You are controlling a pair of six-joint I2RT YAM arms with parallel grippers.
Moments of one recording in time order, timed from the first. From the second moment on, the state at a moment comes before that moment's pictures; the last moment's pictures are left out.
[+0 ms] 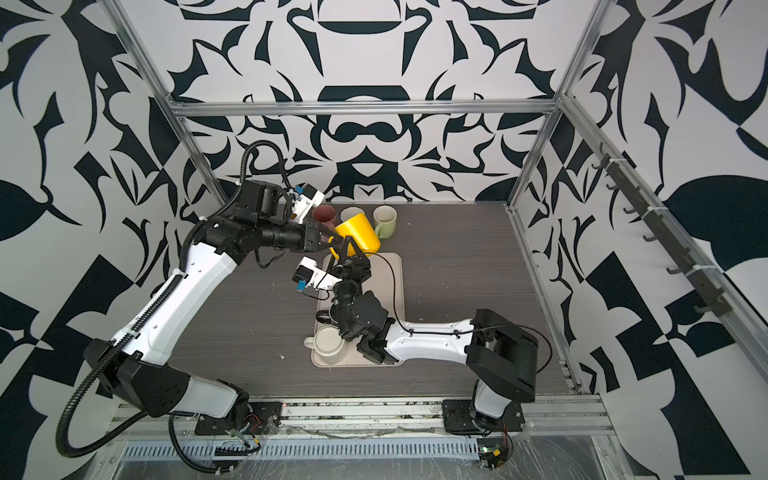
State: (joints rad) left arm -0.44 1.45 1.59 -0.82 0.74 -0.40; right arm 1.18 1.61 0.95 1.13 0.98 -1.40
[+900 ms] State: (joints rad) left arm -0.45 1.53 1.42 -0.20 0.55 -0.59; right arm 1.10 1.01 0.92 -0.19 0.99 -0.02
